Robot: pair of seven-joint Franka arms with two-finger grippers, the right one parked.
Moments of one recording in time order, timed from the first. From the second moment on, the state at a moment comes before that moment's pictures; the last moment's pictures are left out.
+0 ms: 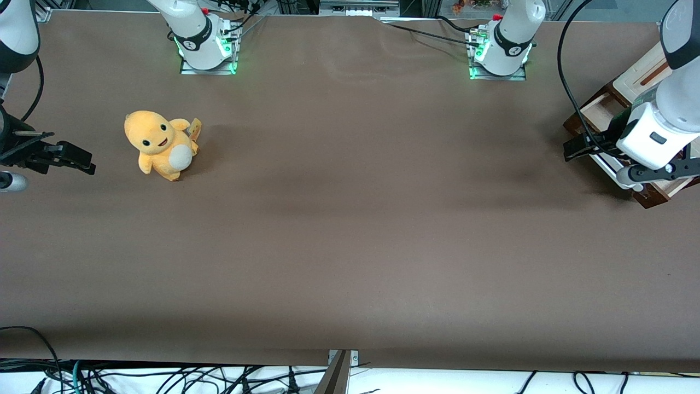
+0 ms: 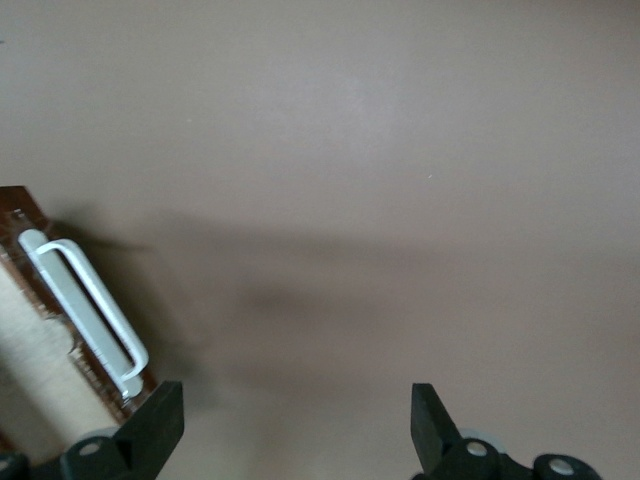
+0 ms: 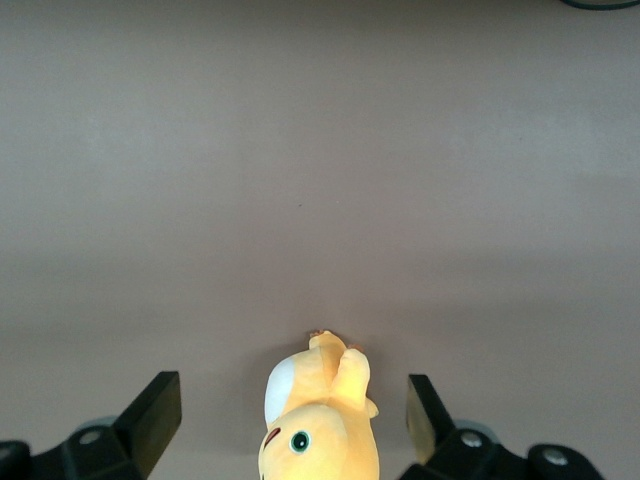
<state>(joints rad) -0.01 0.08 -0.06 -1.61 0.00 1.60 -0.20</state>
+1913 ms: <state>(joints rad) -0.04 -0.03 -0.03 -1.76 0.00 1.68 -0.11</state>
